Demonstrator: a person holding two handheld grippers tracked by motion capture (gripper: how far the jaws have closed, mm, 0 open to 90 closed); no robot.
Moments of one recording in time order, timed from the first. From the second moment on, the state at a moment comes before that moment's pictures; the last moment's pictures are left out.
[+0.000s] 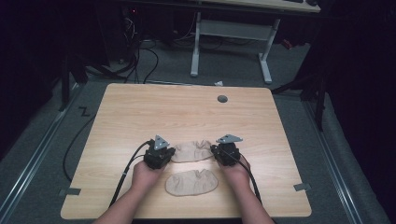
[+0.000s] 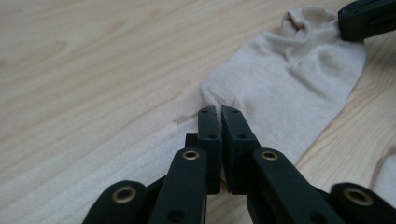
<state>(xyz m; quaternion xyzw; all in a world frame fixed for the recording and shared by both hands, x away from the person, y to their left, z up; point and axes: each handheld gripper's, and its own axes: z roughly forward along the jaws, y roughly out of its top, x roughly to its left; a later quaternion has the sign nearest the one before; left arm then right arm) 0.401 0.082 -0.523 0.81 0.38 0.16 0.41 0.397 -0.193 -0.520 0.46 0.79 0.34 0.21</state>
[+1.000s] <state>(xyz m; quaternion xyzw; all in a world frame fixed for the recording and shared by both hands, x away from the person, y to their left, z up) 0.378 0.086 -0.491 0.81 0.34 0.17 0.45 0.361 -0.203 -0.486 0.44 0.78 0.38 0.24</state>
